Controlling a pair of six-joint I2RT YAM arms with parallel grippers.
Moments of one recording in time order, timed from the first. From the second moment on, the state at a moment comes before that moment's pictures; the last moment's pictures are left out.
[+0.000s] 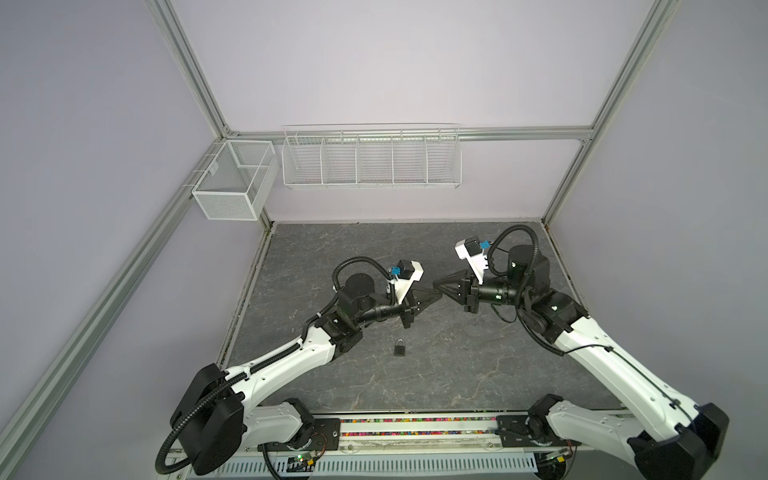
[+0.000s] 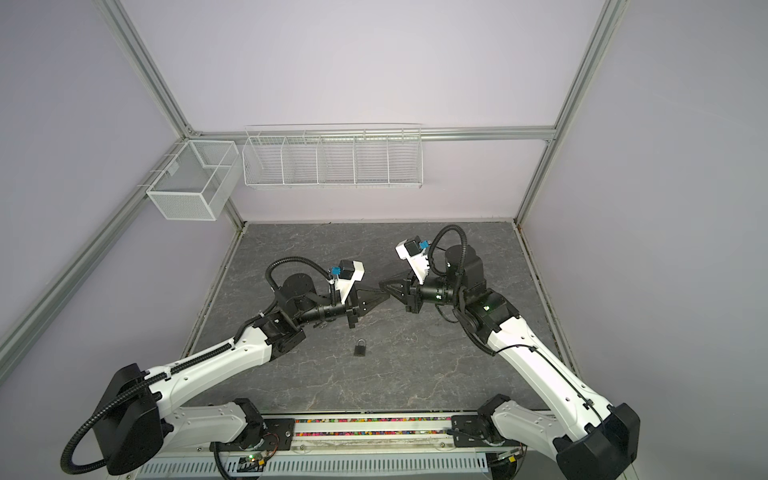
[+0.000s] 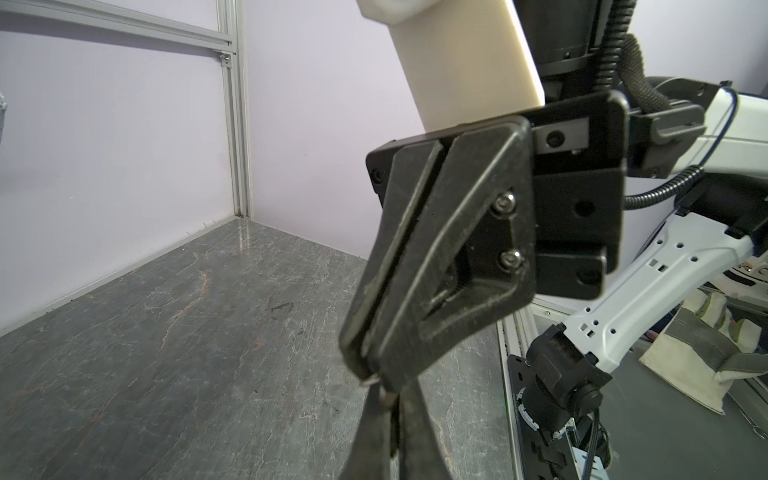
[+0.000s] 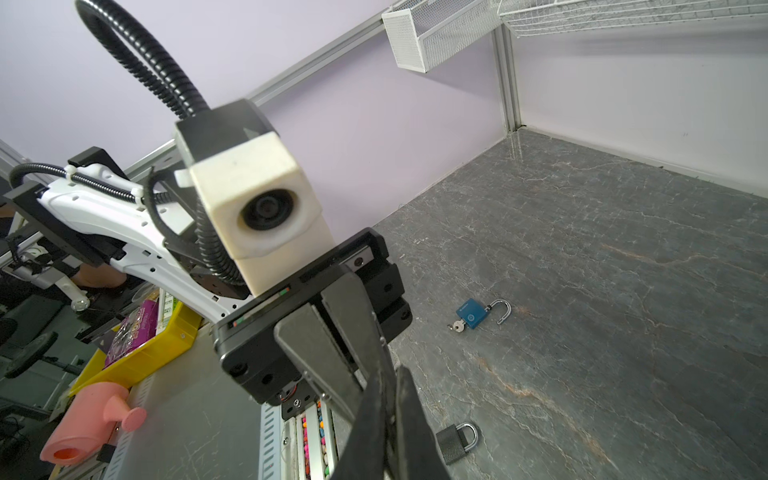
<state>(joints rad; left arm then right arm) -0.82 1.24 0.79 0.45 0.59 -0.16 0.55 1.10 1.03 -0.23 -0.75 0.22</state>
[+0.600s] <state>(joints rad) -0.80 1.25 0.79 0.50 0.65 -0.22 0.55 1.06 1.00 -0.16 -0.75 0.24</state>
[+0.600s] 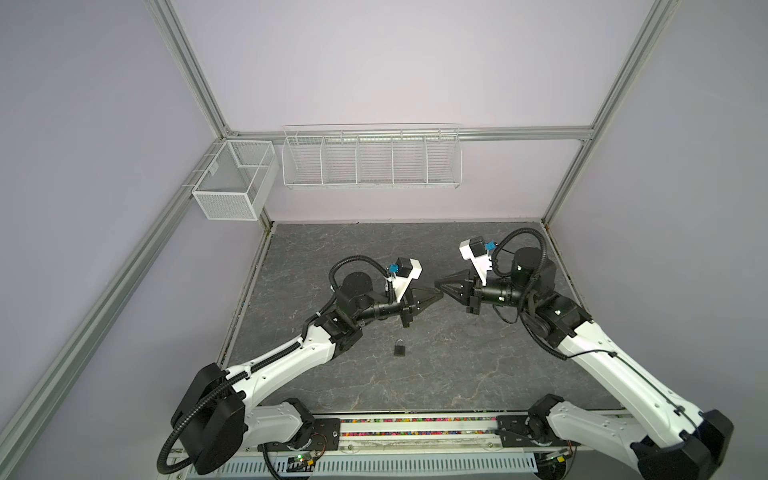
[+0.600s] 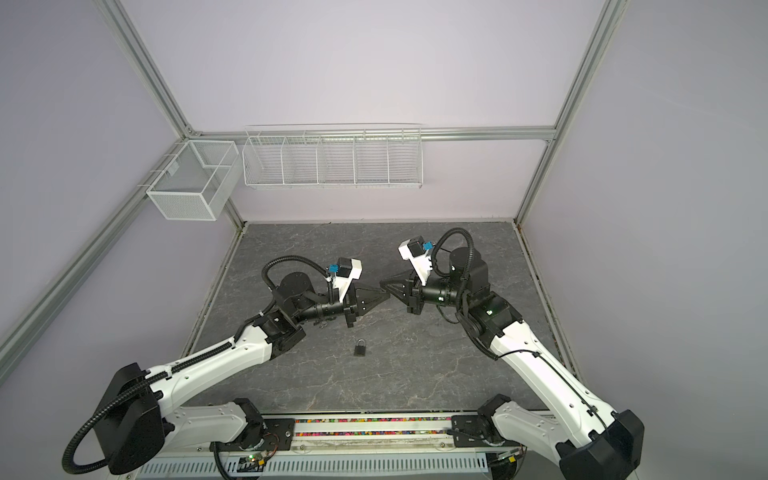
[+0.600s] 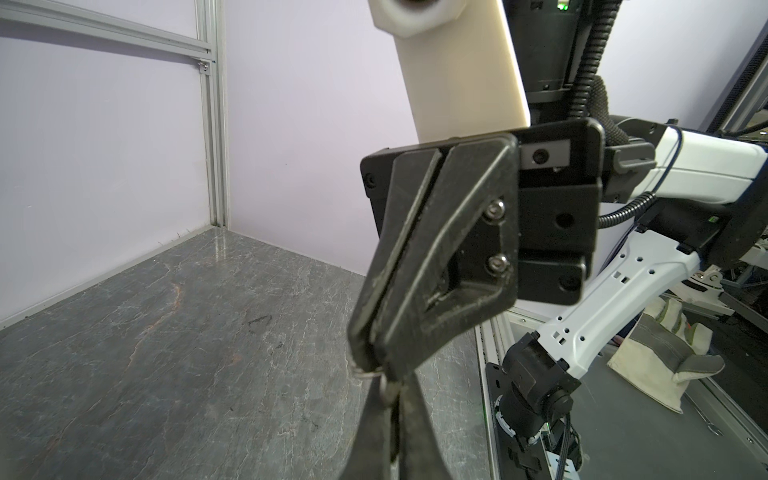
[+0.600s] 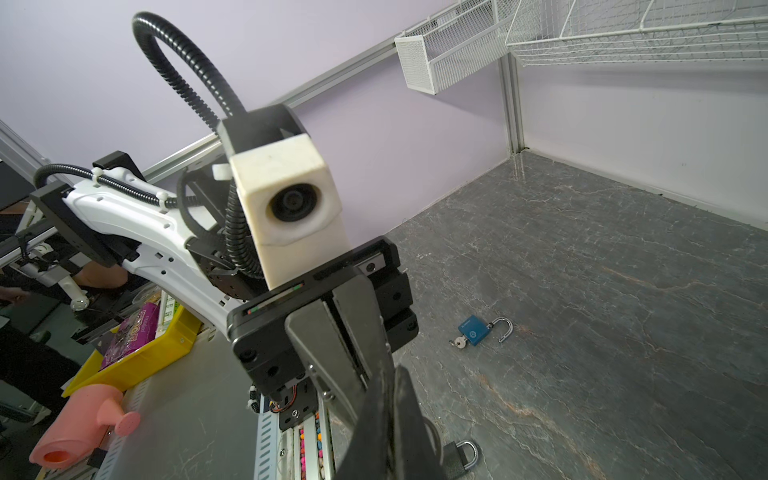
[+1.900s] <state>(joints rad) -0.77 1.30 0.83 0.57 0.66 -0.26 0.52 1.06 0.98 -0.07 -0.70 0.34</state>
